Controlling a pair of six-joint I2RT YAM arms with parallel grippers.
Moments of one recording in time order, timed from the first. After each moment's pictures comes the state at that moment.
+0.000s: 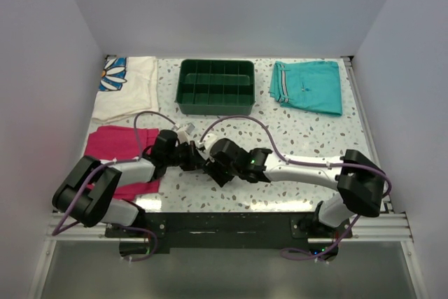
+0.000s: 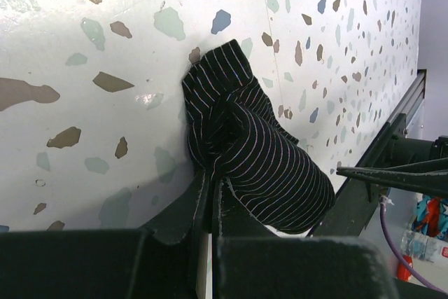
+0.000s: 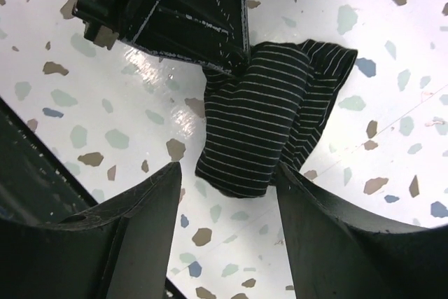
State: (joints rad) left arm -0.46 1.40 0.37 0.34 0.50 -0.64; right arm 1.14 1.54 0.99 -0.32 0.16 0.19
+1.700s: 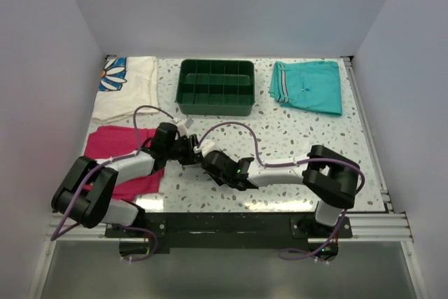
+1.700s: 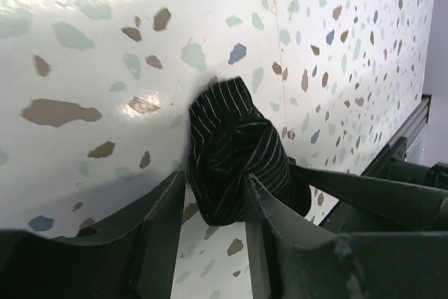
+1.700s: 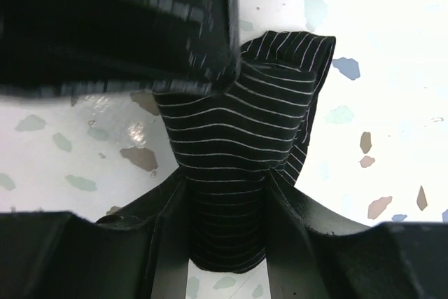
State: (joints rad) left arm -0.43 1.39 0.47 0.18 0.48 -0.63; right arm 1.19 1.74 0.94 -0.14 0.40 0.26
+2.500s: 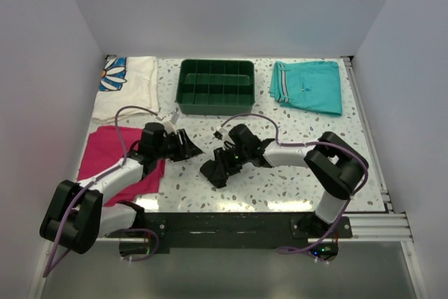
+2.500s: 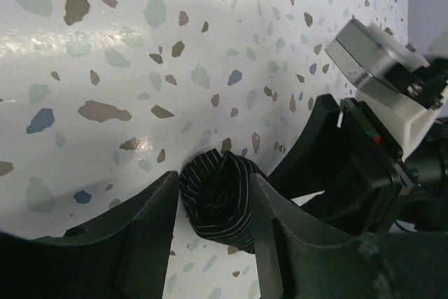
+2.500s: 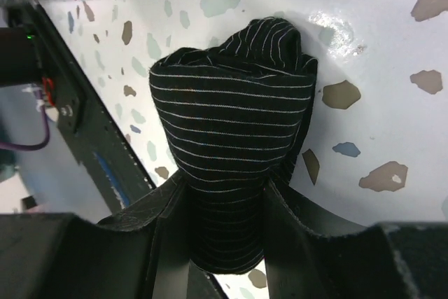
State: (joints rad) left arm -0.34 1.19 0.43 0.12 0.42 -0.64; right arm 0.85 1.74 0.84 0.03 -0.50 0.52
